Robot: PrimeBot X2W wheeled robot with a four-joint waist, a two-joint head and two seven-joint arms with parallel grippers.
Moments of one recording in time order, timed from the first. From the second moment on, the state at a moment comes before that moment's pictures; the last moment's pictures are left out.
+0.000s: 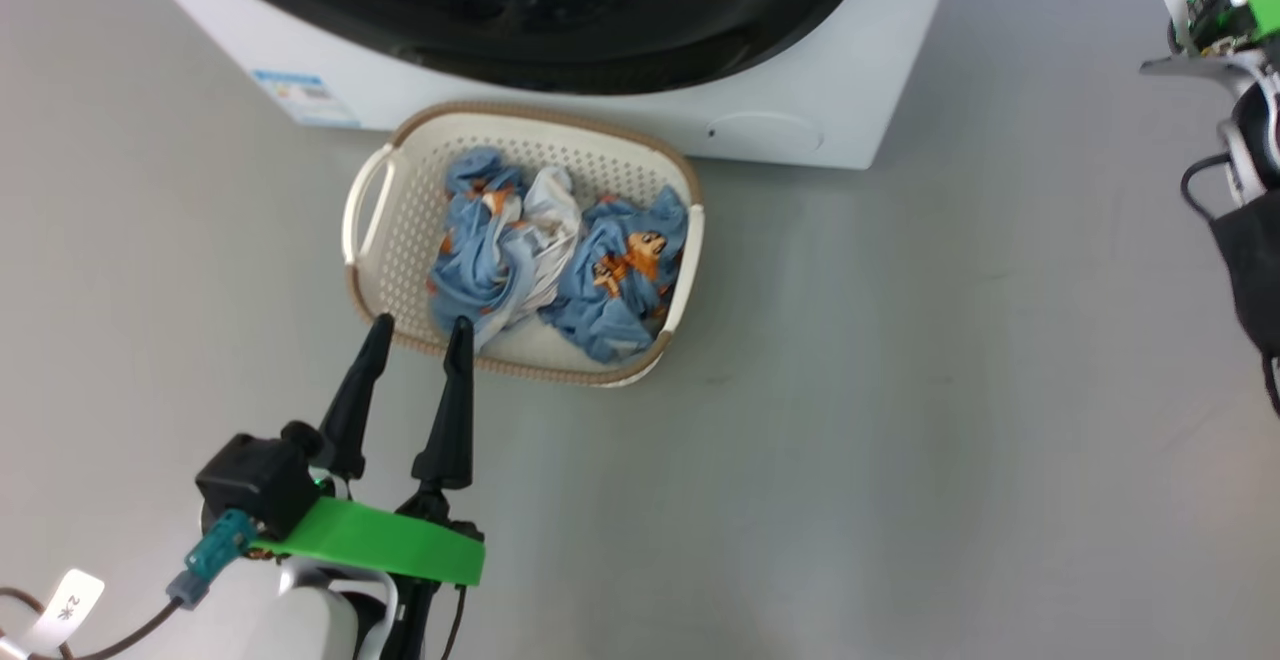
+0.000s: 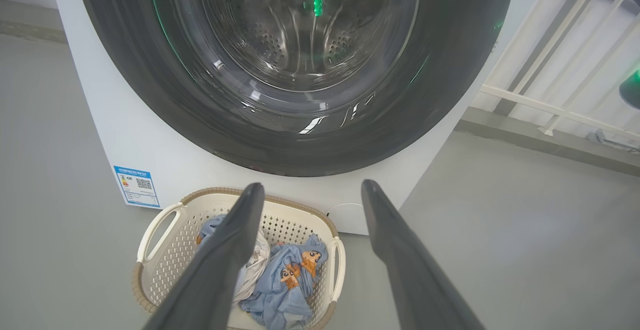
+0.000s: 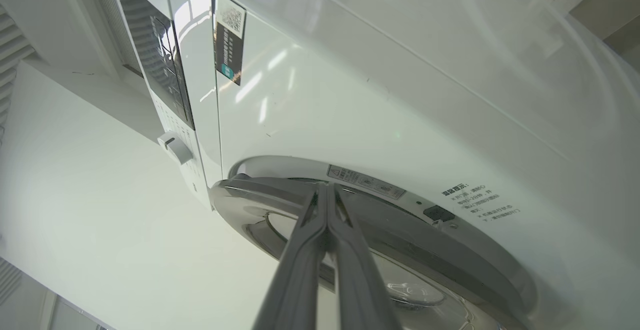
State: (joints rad) left arm -0.23 0.04 -0.22 0.12 -0.41 -0.13 -0.26; right arm -0.99 -0.42 0.28 0.38 1.56 0.13 0.08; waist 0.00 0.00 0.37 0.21
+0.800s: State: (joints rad) left arm -0.33 0.03 -0.32 0.07 -0.46 -0.12 -0.26; right arm -1.24 -0.47 0.30 0.52 1.58 0.13 0.34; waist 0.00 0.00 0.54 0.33
